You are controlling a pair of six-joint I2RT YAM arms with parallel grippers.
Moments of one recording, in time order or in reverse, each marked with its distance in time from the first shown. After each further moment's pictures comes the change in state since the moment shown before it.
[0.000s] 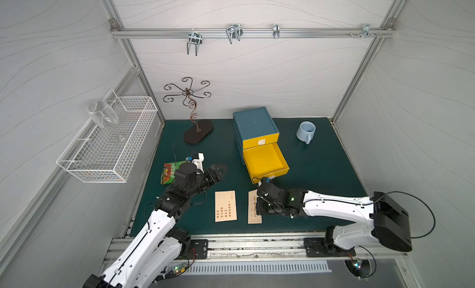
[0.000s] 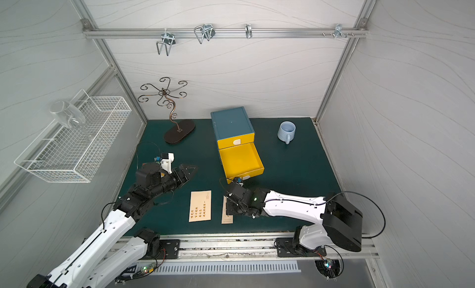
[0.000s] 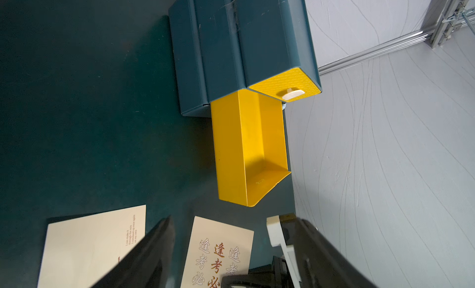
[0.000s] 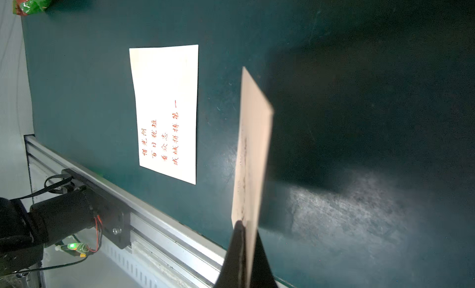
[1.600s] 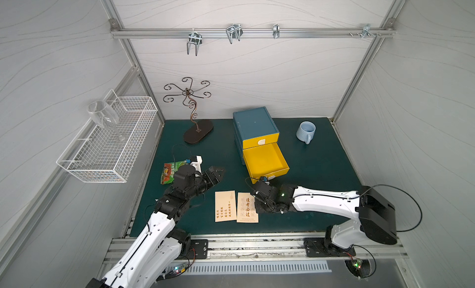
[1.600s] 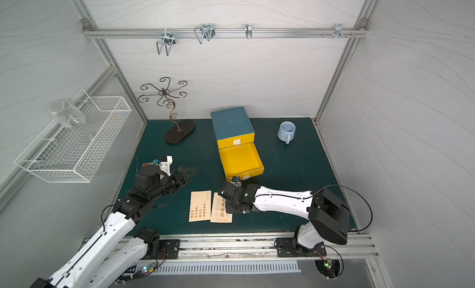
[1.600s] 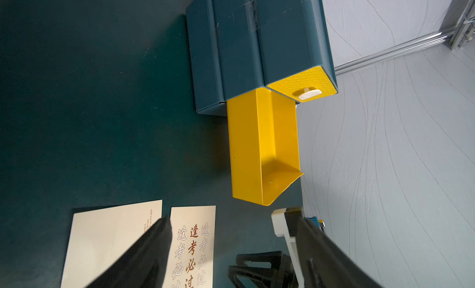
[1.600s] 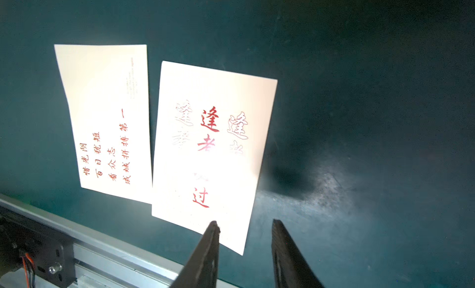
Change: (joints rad) left arm 0.029 -0.023 -0.036 -0.023 0.000 0.013; right arm -0.001 0.092 0.109 -0.182 0.097 -0.027
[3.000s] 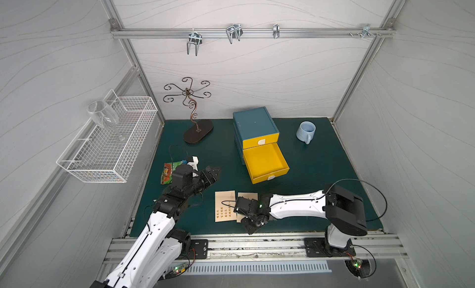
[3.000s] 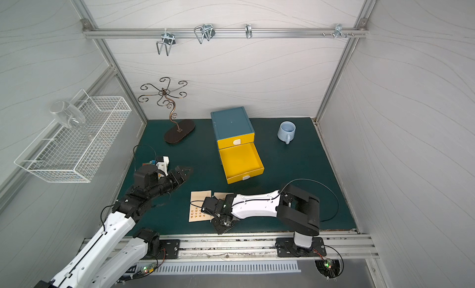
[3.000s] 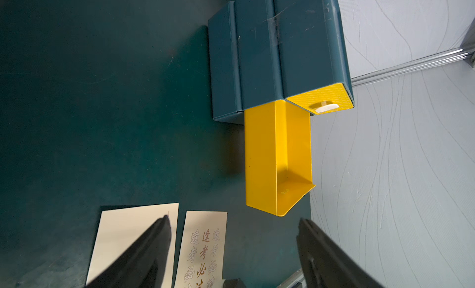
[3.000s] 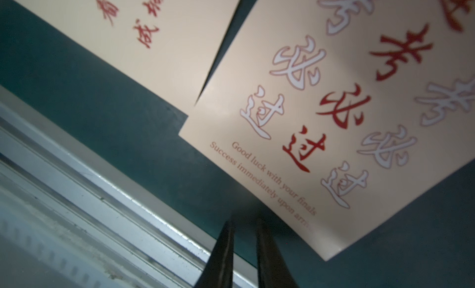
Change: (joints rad) left arm 0.064 0.001 0.000 -0.037 -0.004 0.013; right arm 0.154 0.287 0.144 -0.032 -0.183 -0.309
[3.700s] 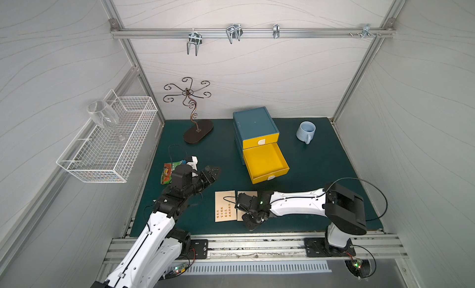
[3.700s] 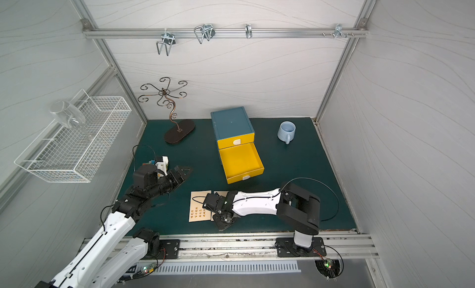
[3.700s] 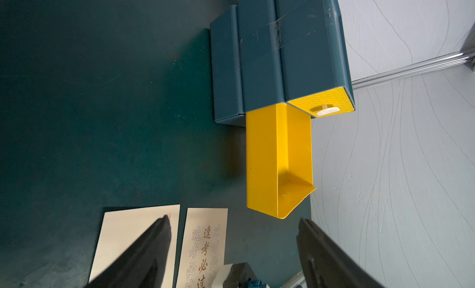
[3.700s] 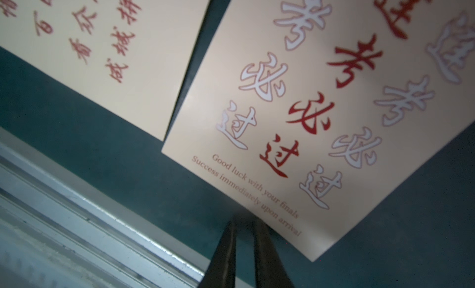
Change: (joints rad) left arm 0.009 0.000 0.000 0.000 0.000 0.000; right arm -0.031 -0.001 0.000 -0.003 0.042 0.005
